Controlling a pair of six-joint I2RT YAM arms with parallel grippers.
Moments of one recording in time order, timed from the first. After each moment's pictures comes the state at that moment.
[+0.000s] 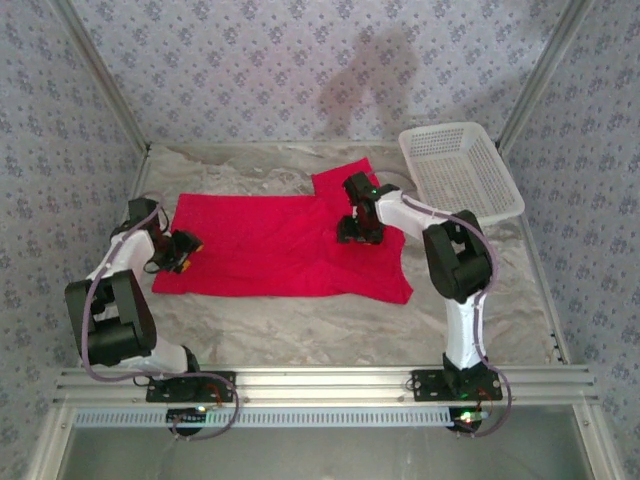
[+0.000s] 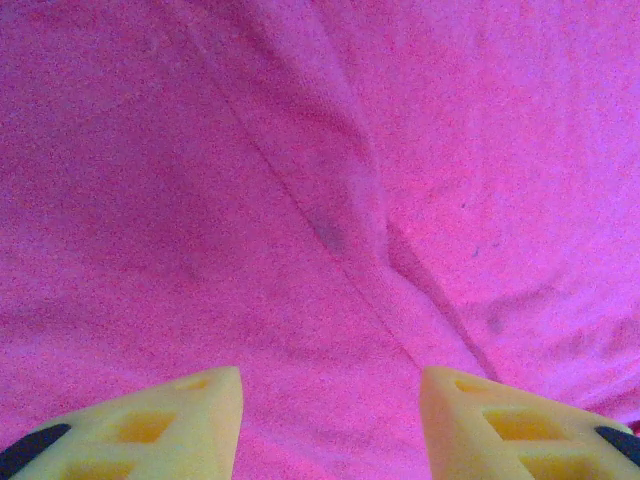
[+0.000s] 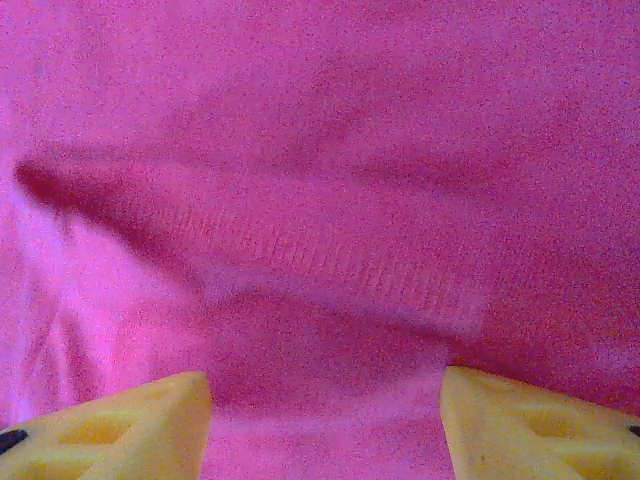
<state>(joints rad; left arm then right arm) 0.24 1.48 0.92 -0.66 0.30 -0.65 0.49 2.04 1.50 -0.74 -0.06 0.45</state>
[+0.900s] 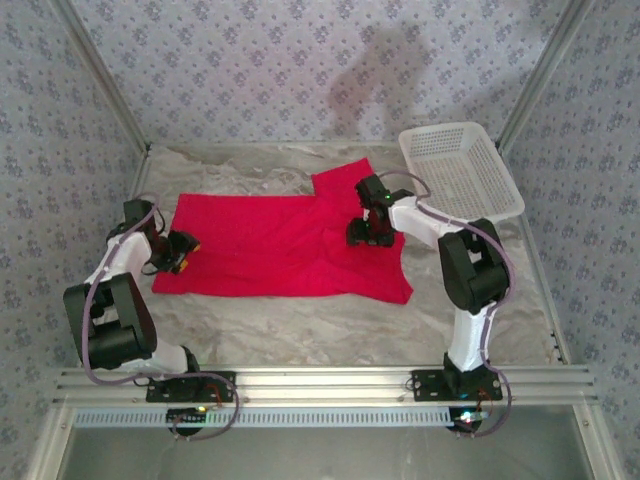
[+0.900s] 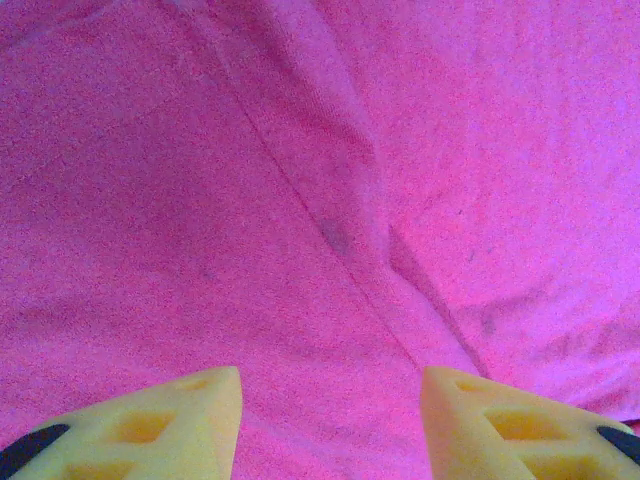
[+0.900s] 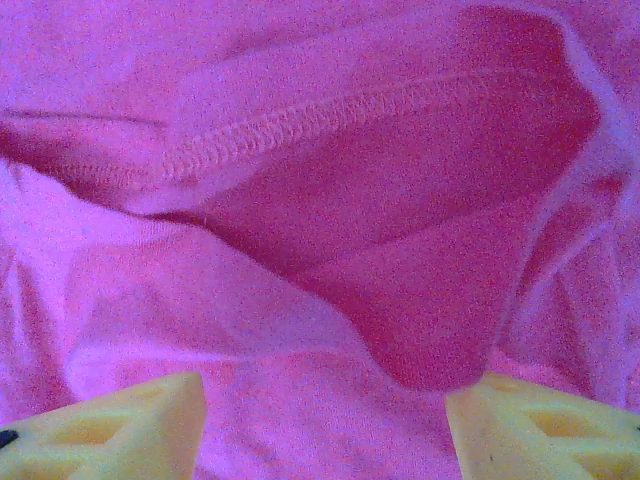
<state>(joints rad) 0.26 1.46 0.91 -0.66 0.32 -0.65 0.47 1.90 1.34 -0.68 -0.06 0.43</state>
